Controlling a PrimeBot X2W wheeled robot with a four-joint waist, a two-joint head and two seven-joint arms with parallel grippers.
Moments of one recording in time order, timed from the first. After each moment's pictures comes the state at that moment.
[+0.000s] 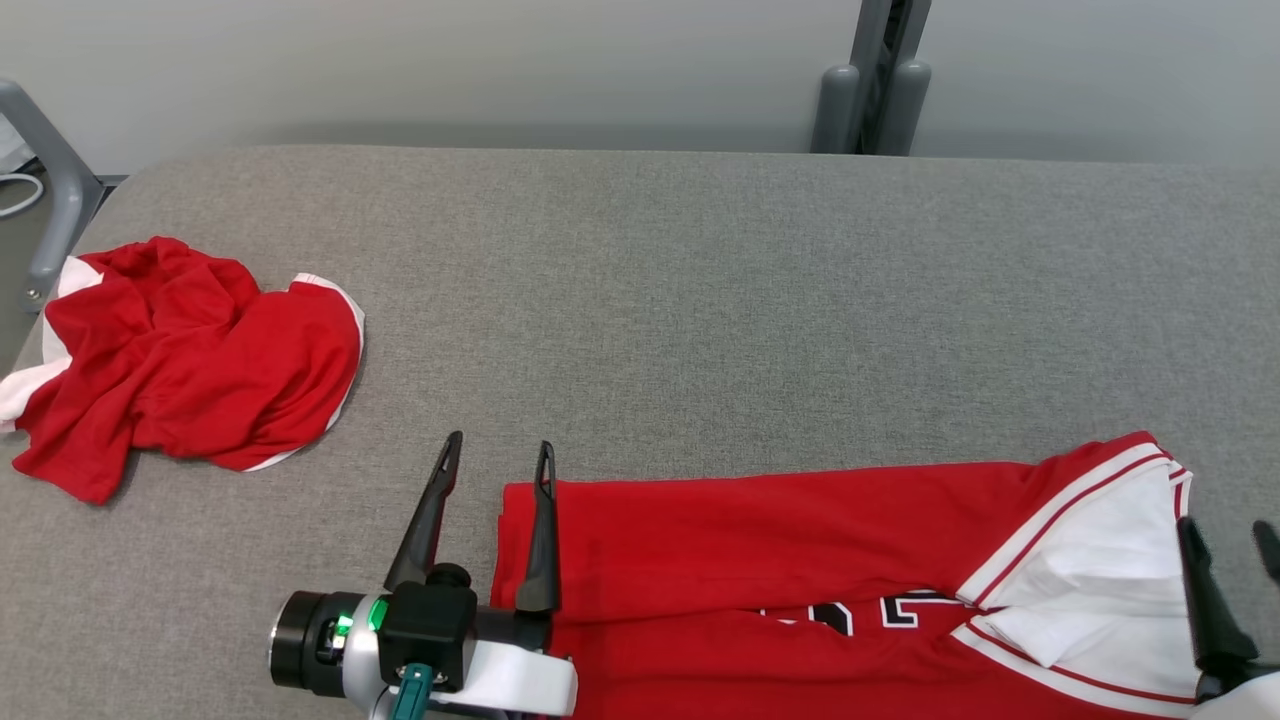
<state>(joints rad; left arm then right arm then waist) -0.05 0.05 -0.39 0.04 -0.10 0.31 -0.26 0.06 -0.37 0.01 0.24 0.54 0.13 -0.26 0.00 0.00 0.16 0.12</state>
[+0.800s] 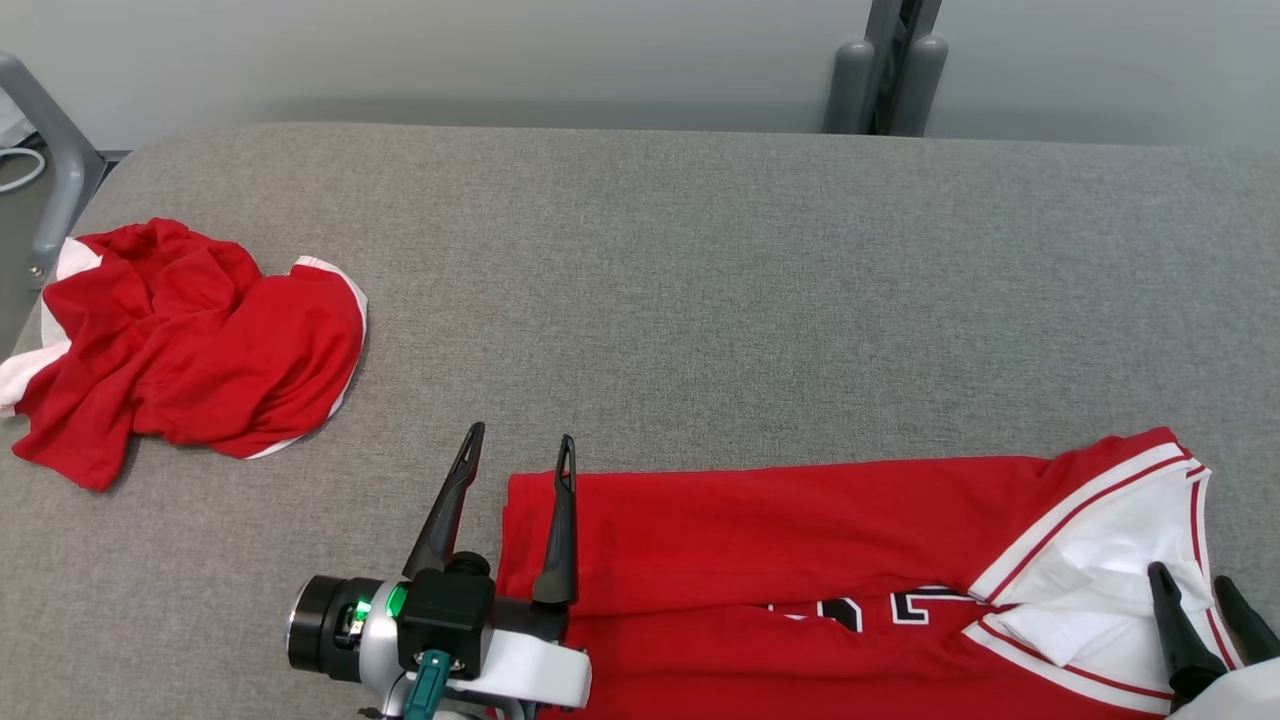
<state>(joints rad) -0.09 0.05 -0.43 0.07 -0.11 0.30 -0.26 -0.08 -0.41 0.26 0.58 0.82 0.13 -0.27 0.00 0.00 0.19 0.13</state>
